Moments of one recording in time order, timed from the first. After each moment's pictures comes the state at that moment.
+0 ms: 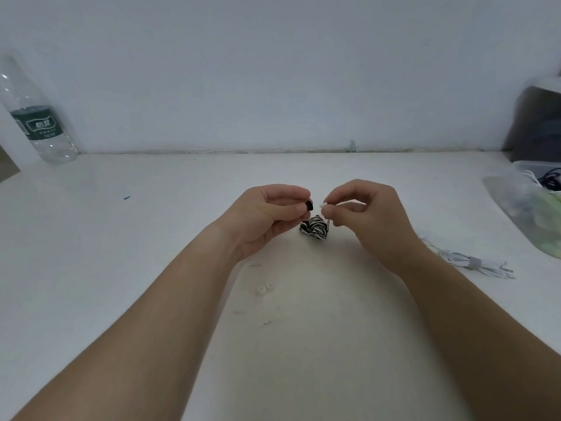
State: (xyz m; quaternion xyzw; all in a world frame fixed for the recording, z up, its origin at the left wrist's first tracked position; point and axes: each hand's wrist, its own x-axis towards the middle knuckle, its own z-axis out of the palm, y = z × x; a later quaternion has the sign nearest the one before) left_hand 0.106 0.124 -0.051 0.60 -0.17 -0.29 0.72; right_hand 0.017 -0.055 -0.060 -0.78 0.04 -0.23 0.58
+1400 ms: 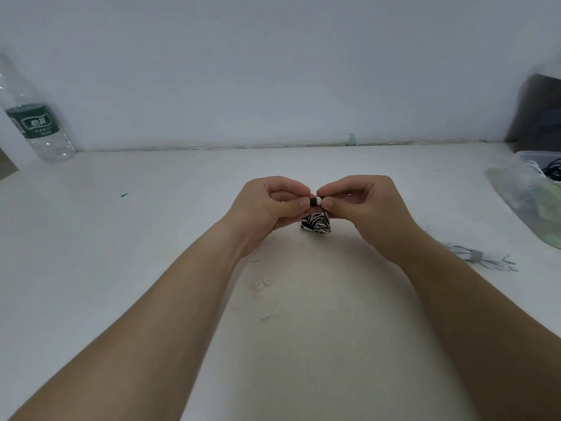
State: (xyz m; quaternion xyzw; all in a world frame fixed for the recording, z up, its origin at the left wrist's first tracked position) left_hand 0.099 0.117 -0.051 0.63 -0.20 -0.23 0.71; right_hand 0.021 -0.057 -0.060 -0.75 0.00 -0.20 0.63
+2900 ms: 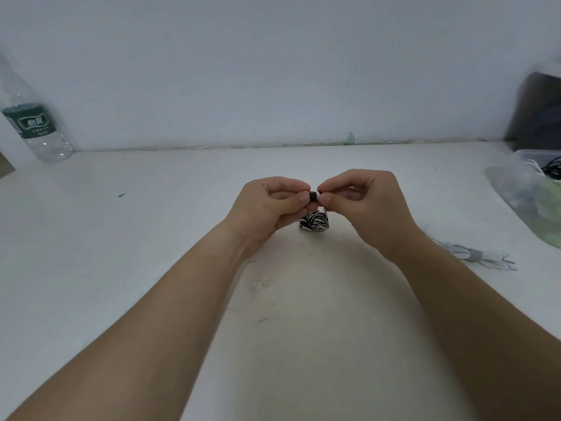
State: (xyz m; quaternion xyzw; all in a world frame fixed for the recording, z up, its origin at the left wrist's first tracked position) left_hand 0.098 0.113 -0.054 0.59 -0.17 -0.24 0.75; right_hand 0.019 -0.052 -0.053 -0.78 0.03 -0.25 0.58
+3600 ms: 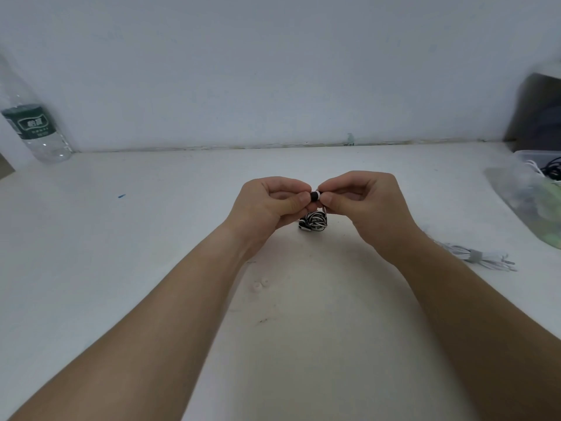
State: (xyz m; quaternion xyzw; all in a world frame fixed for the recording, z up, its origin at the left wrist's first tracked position) left_hand 0.097 0.112 -0.053 0.60 -0.18 -0.23 0.75; right_hand 0.020 -0.053 -0.057 -0.73 0.01 -0.23 0.64
